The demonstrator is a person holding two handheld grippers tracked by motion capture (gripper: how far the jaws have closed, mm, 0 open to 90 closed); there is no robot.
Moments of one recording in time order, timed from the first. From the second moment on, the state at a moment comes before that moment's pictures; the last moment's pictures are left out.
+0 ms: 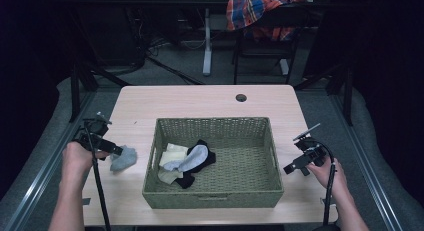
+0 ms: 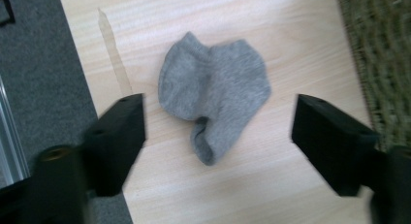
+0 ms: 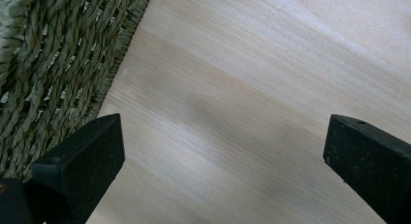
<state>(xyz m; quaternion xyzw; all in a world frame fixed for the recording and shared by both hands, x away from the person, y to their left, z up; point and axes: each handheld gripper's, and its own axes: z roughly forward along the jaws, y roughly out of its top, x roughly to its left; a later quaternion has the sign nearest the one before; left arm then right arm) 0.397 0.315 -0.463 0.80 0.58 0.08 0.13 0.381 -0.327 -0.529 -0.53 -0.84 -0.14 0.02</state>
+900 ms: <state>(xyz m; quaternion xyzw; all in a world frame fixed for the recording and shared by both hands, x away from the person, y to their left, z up) 0.378 0.206 -0.410 0.87 0.44 0.11 0.18 0.381 -0.327 -0.529 -0.53 -0.84 -0.14 0.03</state>
